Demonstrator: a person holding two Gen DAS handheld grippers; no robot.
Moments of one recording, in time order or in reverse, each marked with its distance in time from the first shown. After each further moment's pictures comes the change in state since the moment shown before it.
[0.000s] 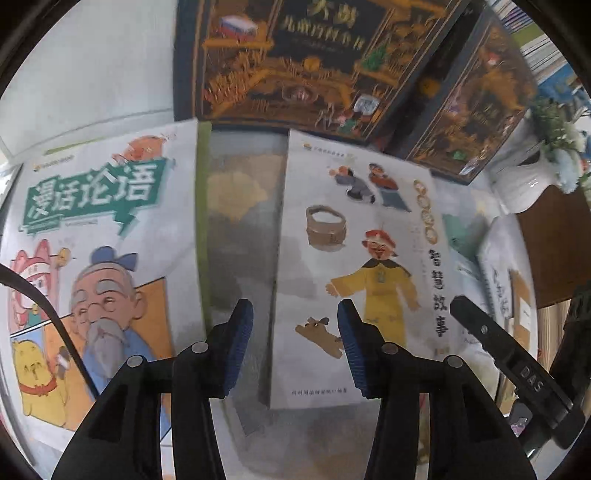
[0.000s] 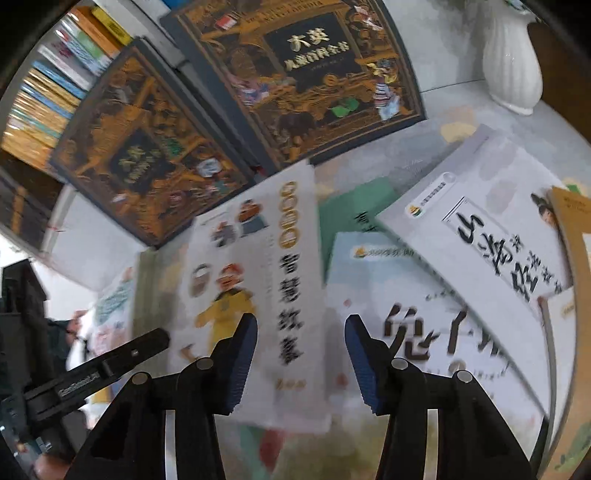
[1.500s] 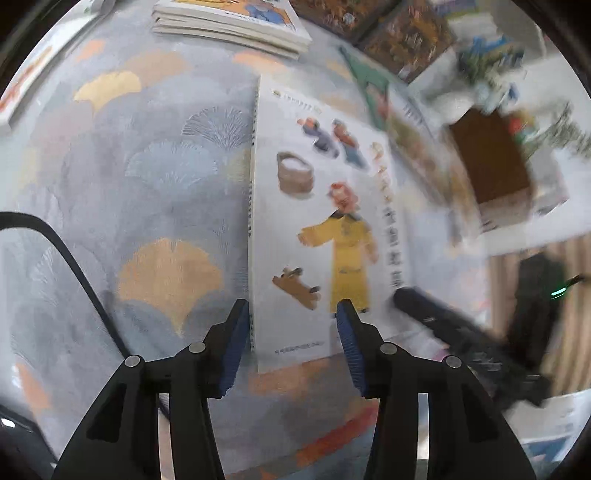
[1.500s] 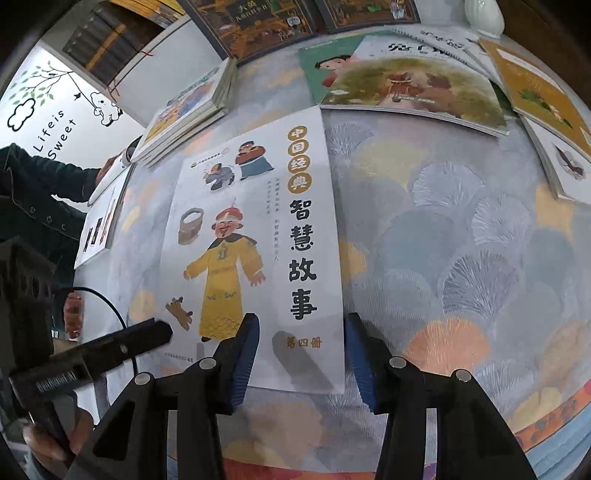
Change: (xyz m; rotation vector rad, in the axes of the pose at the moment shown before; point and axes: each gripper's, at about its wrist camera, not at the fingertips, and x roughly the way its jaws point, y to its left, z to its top) left arm -0.114 0.066 -0.306 -0.130 0.069 -0.324; right arm -0.125 0.020 -0.275 -0.152 0.233 0.056
